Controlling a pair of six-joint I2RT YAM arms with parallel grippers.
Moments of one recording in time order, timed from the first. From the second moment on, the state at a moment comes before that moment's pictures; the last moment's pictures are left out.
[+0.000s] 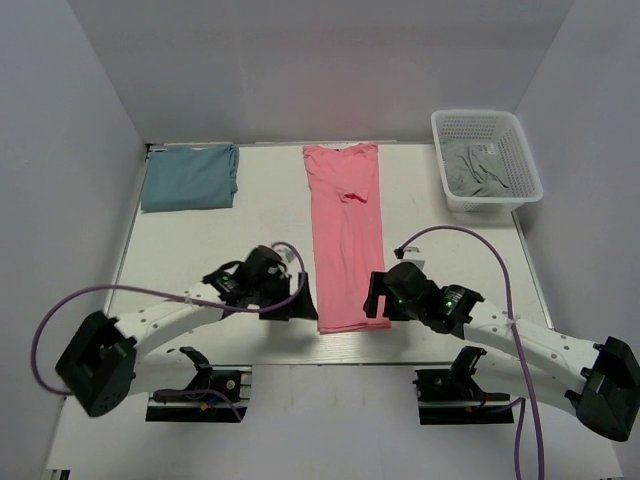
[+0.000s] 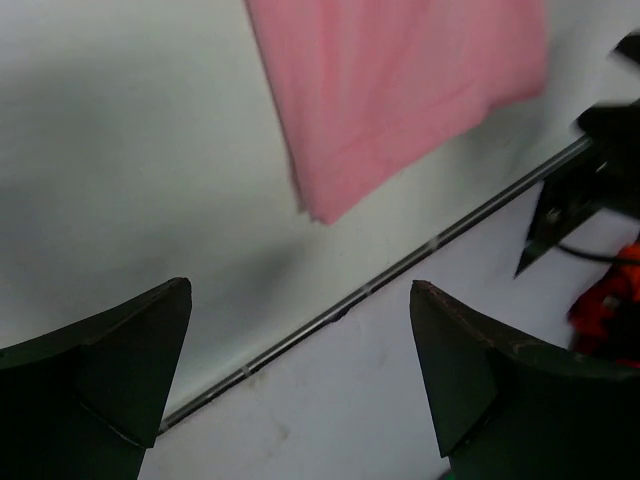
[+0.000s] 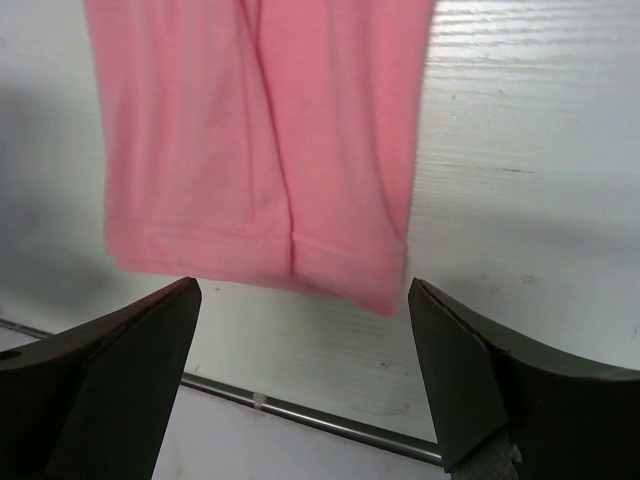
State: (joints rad) left arm -0.70 1.12 0.60 -0.34 0.31 -0.71; right arm 0.94 0.93 0.57 -0.54 0.23 0.81
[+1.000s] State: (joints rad) left arm -1.01 1.63 0.90 -0.44 0.01 -0.59; right arm 0.91 1.12 0.52 -0.60 0.18 0.85
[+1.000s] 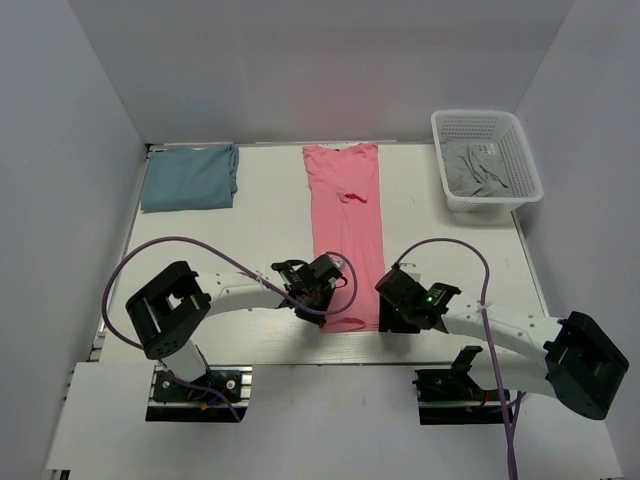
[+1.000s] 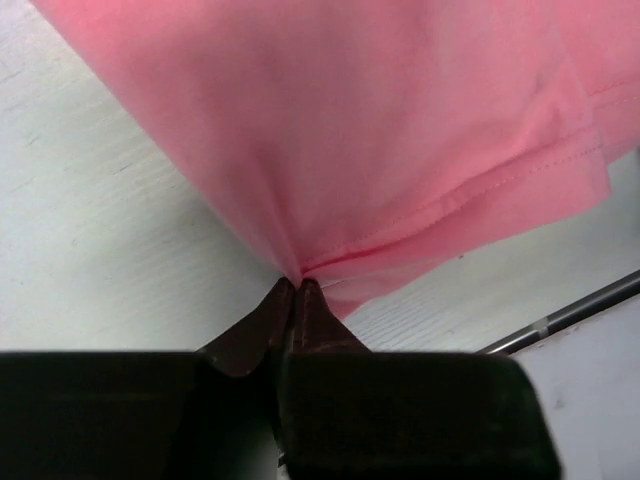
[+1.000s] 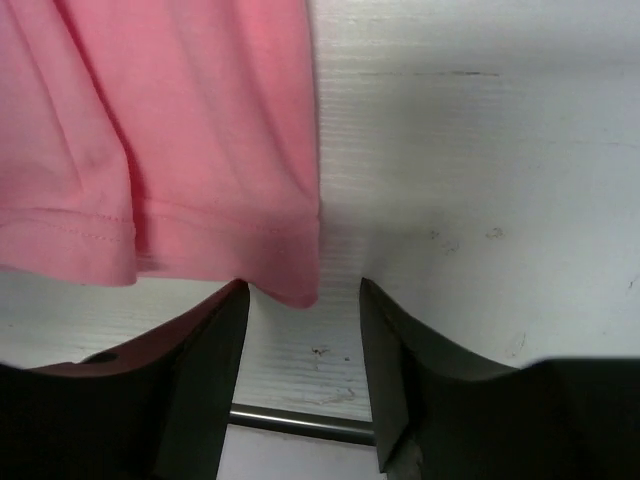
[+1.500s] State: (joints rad) left arm -1.01 1.63 0.90 -0.44 0.02 -0.58; right arm 0.91 1.15 0.52 -0.53 0.14 0.84
